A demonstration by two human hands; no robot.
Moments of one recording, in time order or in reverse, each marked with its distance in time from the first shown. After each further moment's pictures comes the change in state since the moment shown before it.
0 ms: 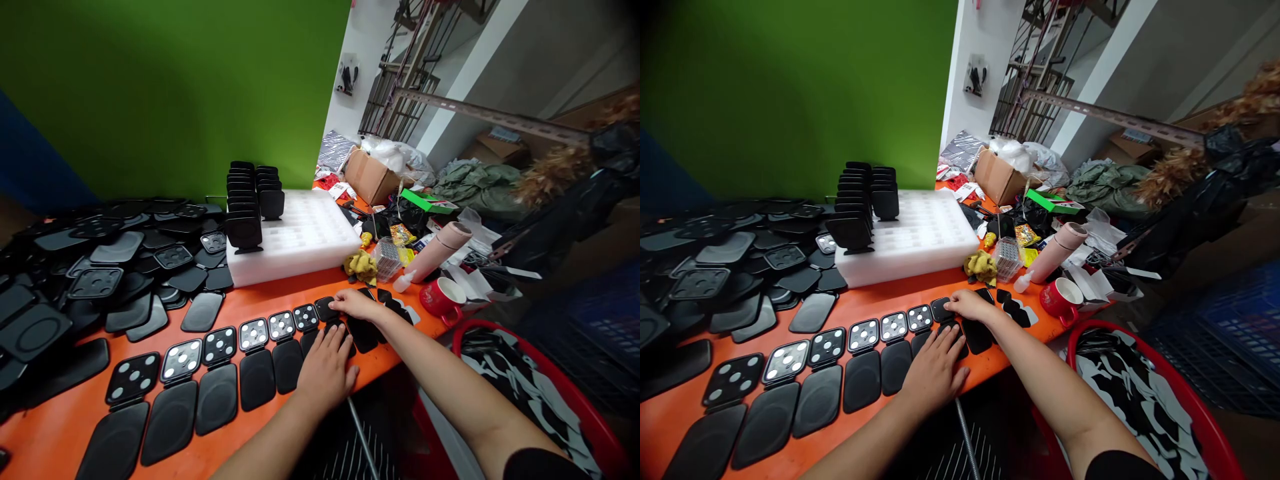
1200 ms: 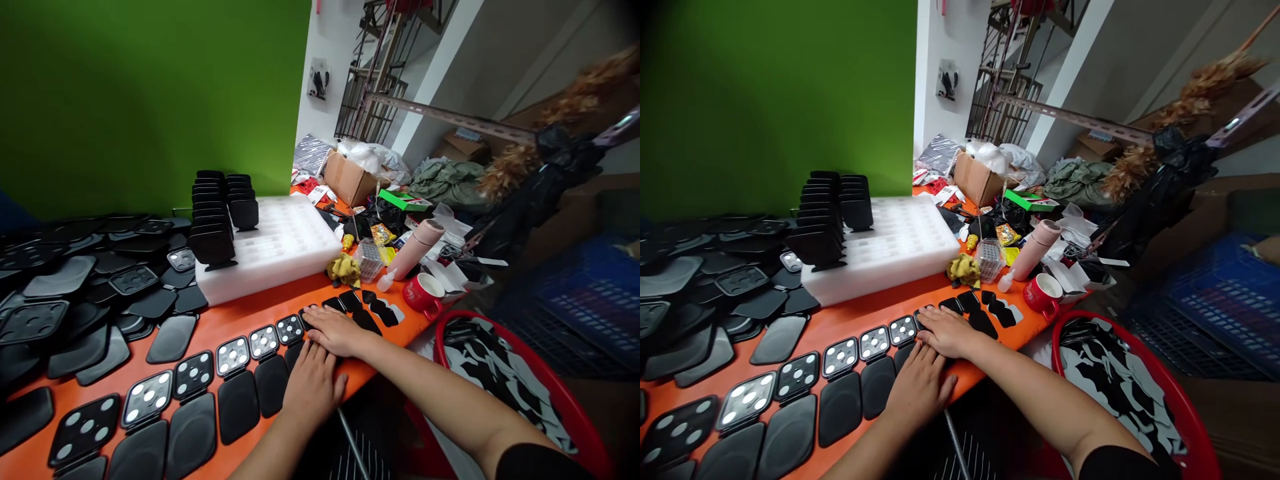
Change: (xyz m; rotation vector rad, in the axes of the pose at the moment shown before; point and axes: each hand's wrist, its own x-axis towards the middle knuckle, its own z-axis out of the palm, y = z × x) left_hand 0.005 0.001 -0.003 -0.008 0.002 0.004; right_hand -0.045 -0.027 0.018 -0.393 0.010 -0.336
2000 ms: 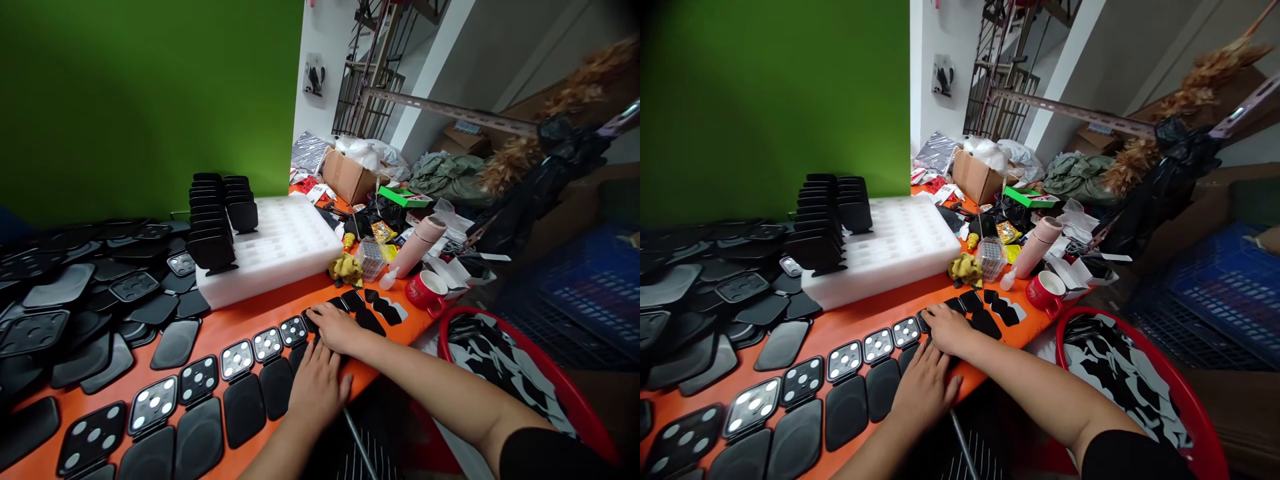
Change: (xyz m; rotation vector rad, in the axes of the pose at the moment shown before) left_hand 0.003 0.001 -0.002 -0.008 -0.022 -0.016; right_hand 0.015 -0.004 0.008 -0.132 0.120 0.116
